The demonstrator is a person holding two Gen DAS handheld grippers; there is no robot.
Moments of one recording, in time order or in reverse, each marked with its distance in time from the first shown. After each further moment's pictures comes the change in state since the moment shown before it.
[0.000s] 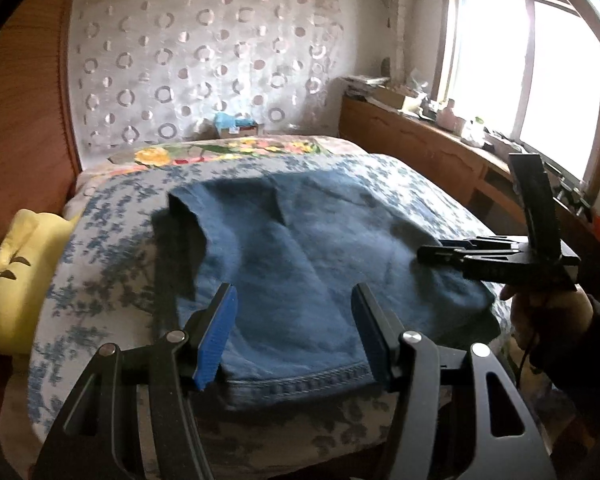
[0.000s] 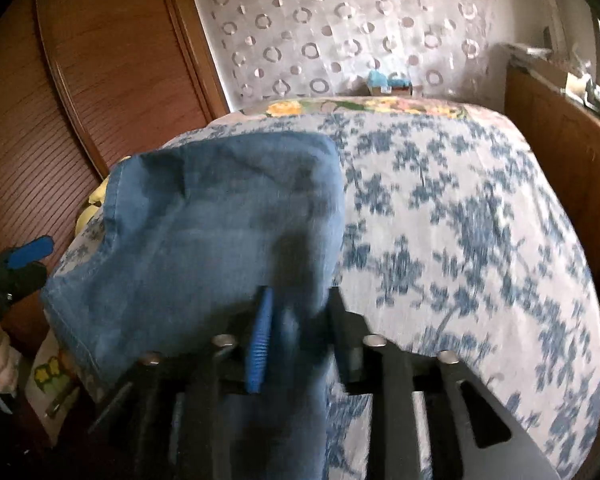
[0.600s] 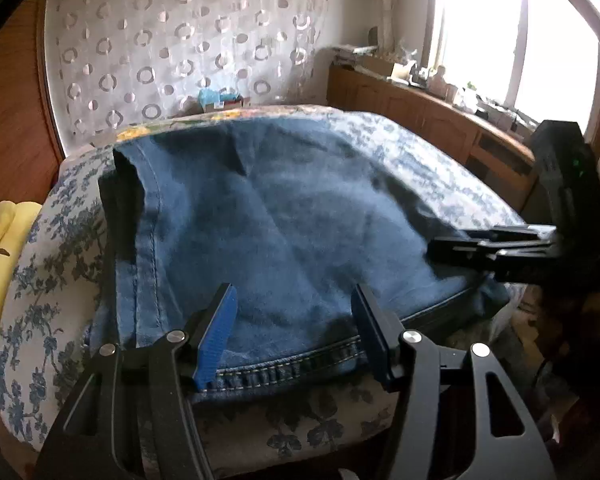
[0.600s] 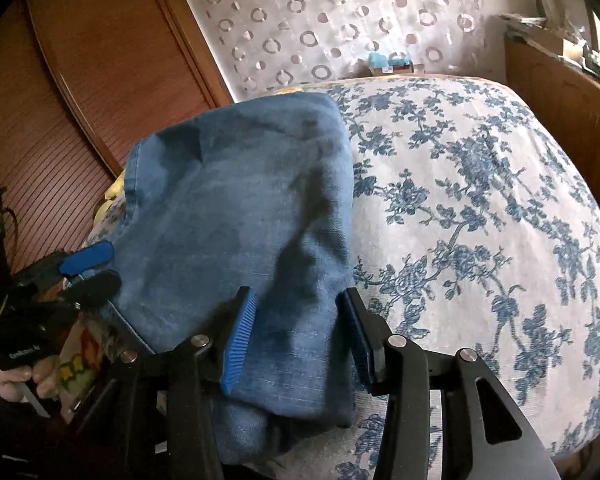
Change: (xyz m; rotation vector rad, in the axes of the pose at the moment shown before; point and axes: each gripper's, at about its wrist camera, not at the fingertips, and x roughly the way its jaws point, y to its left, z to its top) left arm 0.033 -0.032 -0.023 0.048 0.103 -0.008; right arm -0.023 0.001 -0.037 0.076 0.025 0.059
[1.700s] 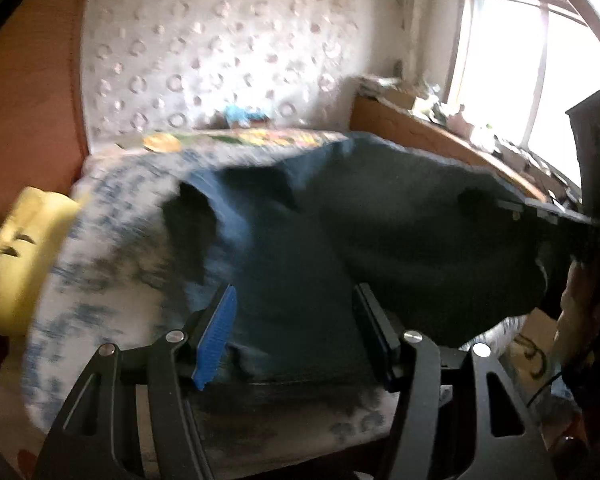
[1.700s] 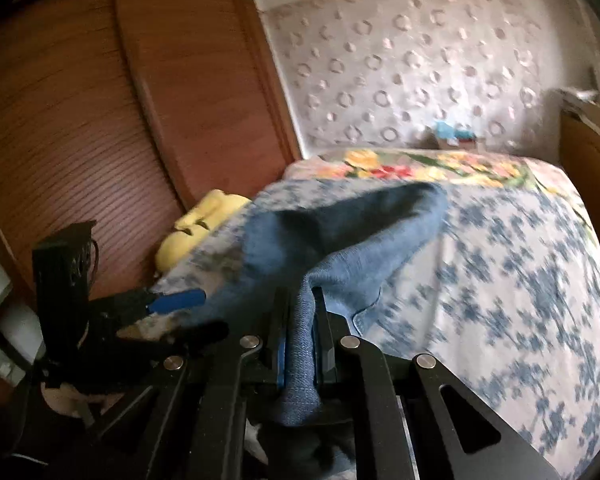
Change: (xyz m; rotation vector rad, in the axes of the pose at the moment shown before) left arm -0.057 0.052 0.008 -0.117 -0.118 0.036; right arm -0.042 0.092 0.041 -0.200 -0.200 0.164
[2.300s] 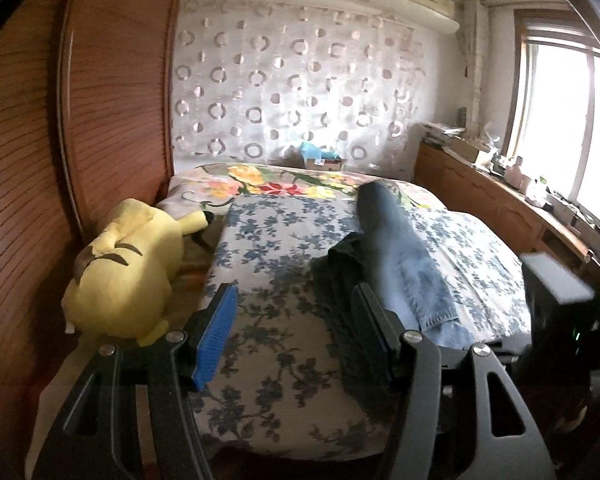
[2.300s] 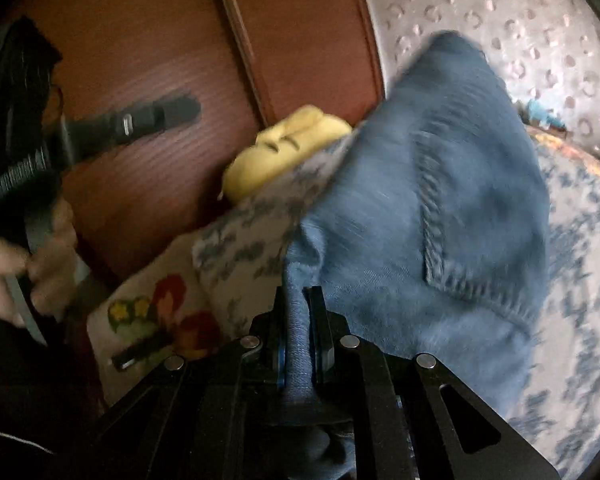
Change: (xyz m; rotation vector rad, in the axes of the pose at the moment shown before) left arm -0.079 0.099 0.006 -0.104 -0.119 0.201; right arm 0.132 0.093 -0.029 -0.168 0.257 0.205
